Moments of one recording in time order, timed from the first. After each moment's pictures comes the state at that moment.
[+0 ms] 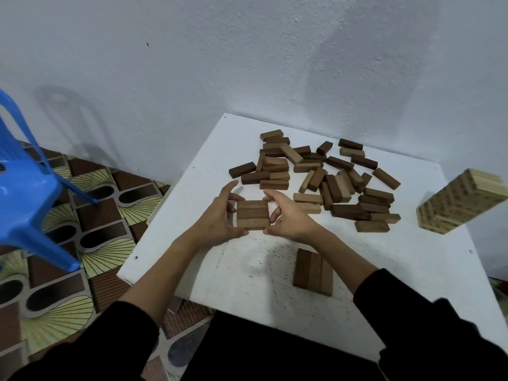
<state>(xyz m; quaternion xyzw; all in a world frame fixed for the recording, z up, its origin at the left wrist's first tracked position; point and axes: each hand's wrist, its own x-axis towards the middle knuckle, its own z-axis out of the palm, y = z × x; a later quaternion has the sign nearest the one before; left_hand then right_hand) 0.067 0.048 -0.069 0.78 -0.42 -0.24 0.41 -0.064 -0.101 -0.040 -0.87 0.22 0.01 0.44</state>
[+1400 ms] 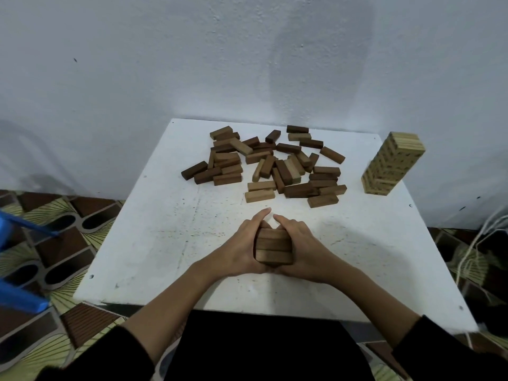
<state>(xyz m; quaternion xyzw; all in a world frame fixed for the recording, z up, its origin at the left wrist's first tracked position) -0.047 0.011 -0.065 0.66 -0.59 -0.32 0.34 -0.207 -0.092 -0.045 -0.92 0.22 -0.03 0.31</state>
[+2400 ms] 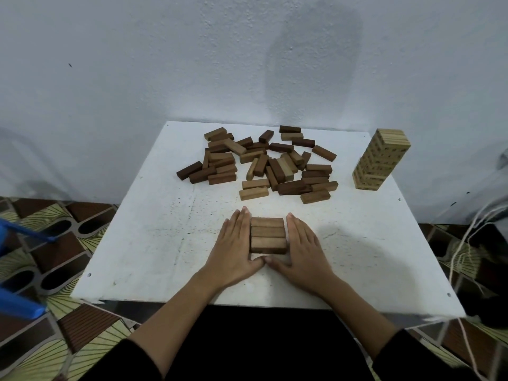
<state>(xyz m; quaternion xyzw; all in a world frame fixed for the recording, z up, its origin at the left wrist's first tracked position) -0.065 0.024 -0.080 0.78 -0.59 -0.12 0.18 -0.222 -0.072 -0.075 -0.93 0.34 -0.02 0.14</state>
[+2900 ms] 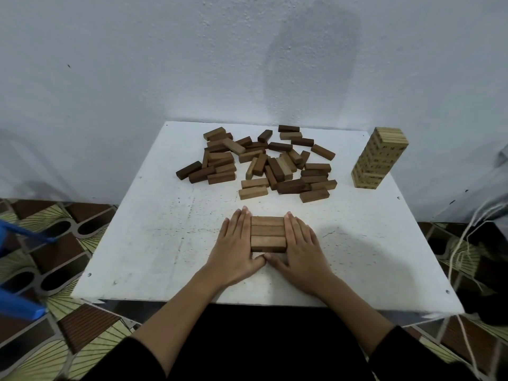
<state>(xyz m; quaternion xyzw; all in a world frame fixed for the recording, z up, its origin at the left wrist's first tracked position) -0.067 0.020 -0.079 0.79 -0.59 -0.11 0.09 -0.220 -0.070 -0.076 -0.93 0.35 0.02 0.08</state>
